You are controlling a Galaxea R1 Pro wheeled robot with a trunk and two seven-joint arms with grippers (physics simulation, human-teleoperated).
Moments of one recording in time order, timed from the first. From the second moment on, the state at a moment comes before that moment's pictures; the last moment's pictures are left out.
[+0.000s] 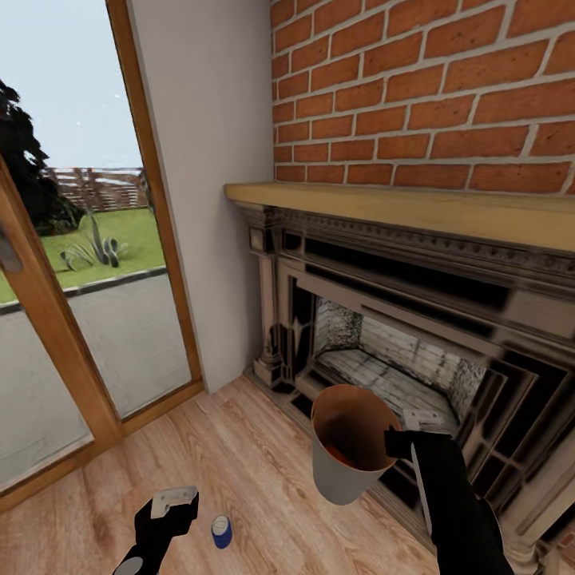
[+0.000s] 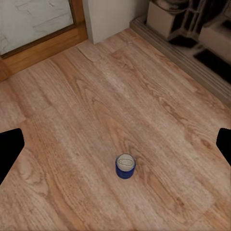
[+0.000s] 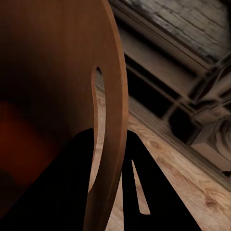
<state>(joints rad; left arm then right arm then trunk) -0.15 -0.07 0.17 -0.93 -0.09 0.01 0.03 -0.38 0.15 -0.24 -1.38 0.37 0.92 0.14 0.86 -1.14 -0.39</state>
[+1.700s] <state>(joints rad) -0.15 -0.07 0.17 -0.93 -0.09 0.01 0.03 -0.38 0.15 -0.24 -1.38 0.37 0.92 0.15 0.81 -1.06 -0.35</state>
